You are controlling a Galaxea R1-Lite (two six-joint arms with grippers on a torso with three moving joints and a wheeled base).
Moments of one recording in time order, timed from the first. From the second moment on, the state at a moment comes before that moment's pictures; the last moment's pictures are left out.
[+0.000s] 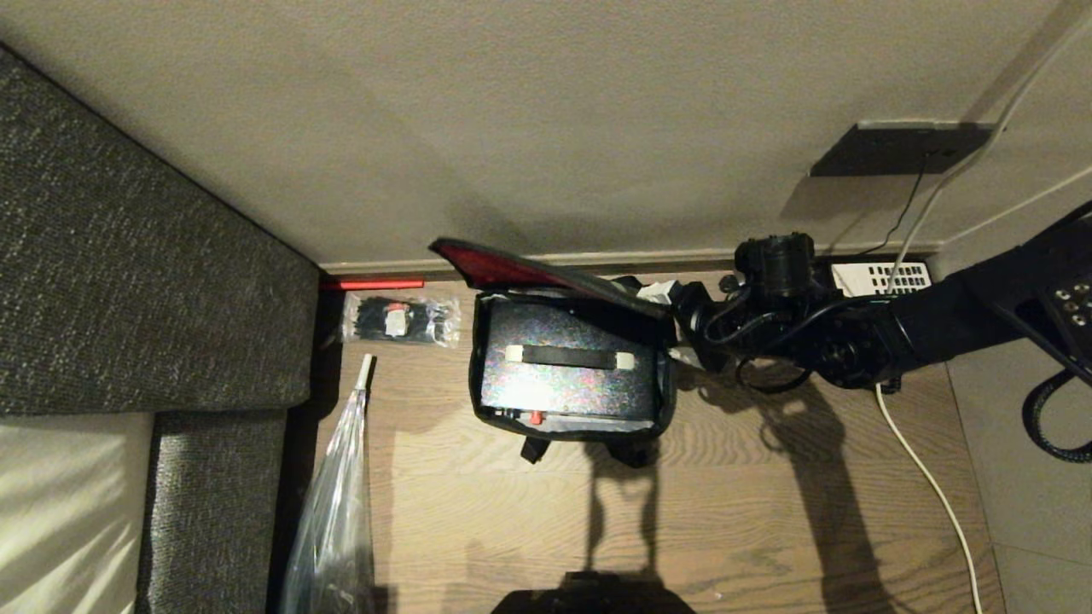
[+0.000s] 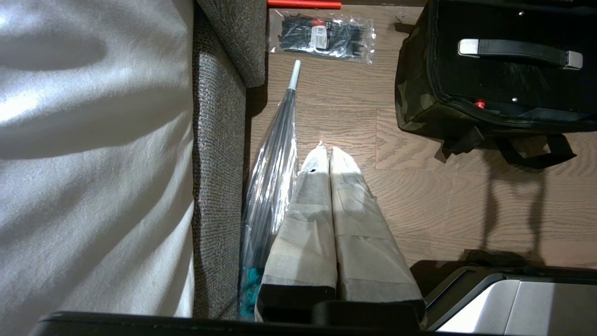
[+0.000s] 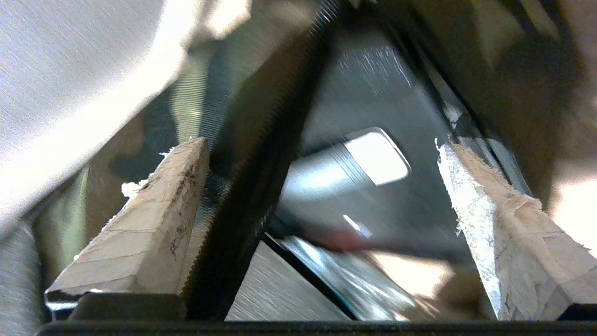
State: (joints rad) left arm 0.00 0.00 0.00 0.00 0.01 -0.01; right arm 0.36 2.12 -1.28 -0.44 0.22 1.03
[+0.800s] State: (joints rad) left arm 0.00 0.00 0.00 0.00 0.01 -0.01; right arm 0.30 1.75 -0.87 -0.40 0.31 0.70
